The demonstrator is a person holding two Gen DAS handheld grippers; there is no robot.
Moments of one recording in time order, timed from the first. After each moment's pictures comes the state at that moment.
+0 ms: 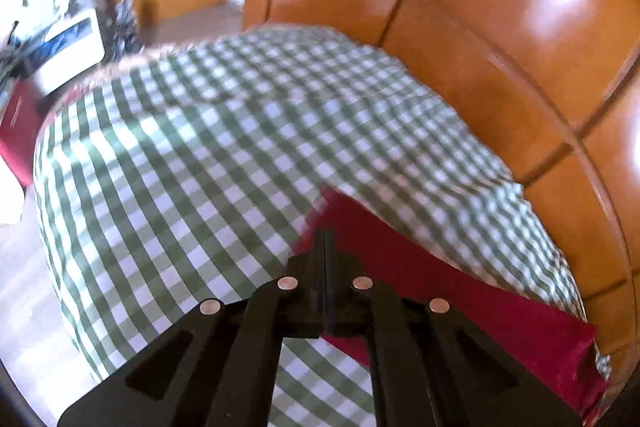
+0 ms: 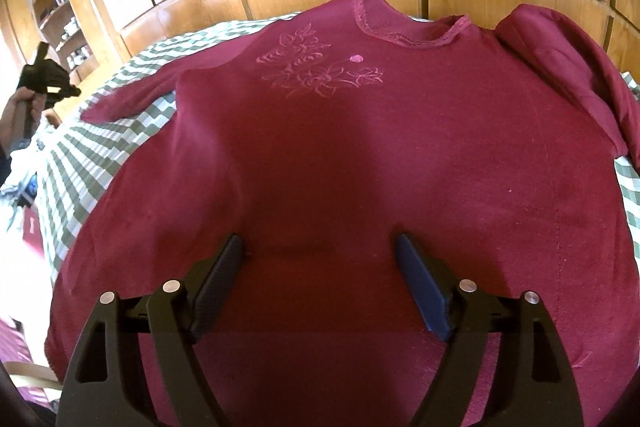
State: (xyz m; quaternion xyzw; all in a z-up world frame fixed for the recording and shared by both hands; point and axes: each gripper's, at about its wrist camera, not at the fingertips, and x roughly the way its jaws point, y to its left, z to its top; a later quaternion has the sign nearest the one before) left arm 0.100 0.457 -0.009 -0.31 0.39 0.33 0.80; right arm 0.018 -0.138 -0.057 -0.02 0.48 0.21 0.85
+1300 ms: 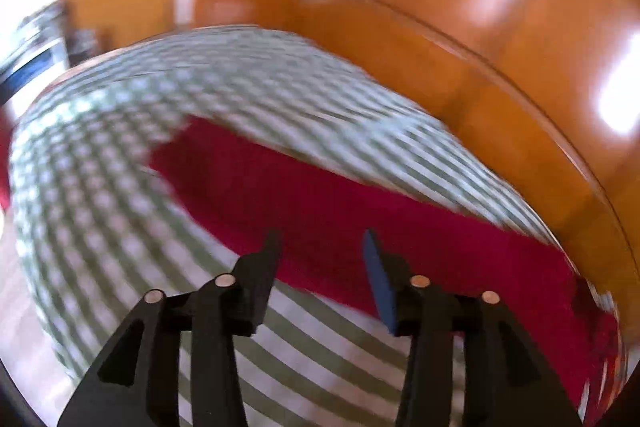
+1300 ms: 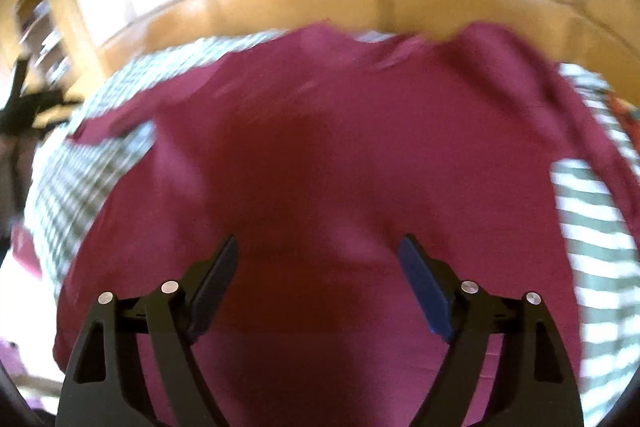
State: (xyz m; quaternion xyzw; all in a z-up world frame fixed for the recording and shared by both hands) left arm 0.096 0.284 -0.003 -0.24 0.36 0.24 0.87; right arm 0.015 -0.184 -0.017 -0.01 0.46 0.14 0.88
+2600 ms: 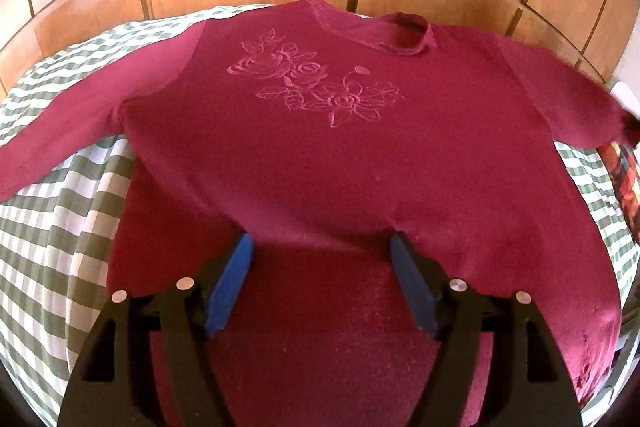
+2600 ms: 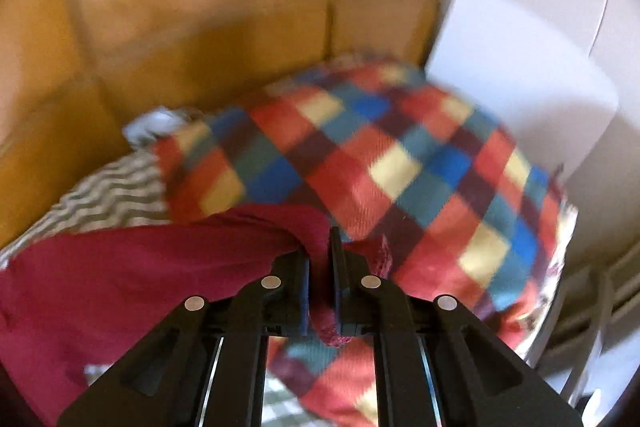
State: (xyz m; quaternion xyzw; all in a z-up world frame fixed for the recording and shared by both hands) left arm 0.114 -0.001 -0.063 -0.05 0.47 -0.03 0.88; right arm 0.135 -0.600 0.072 0.09 0.48 -0.30 0.82
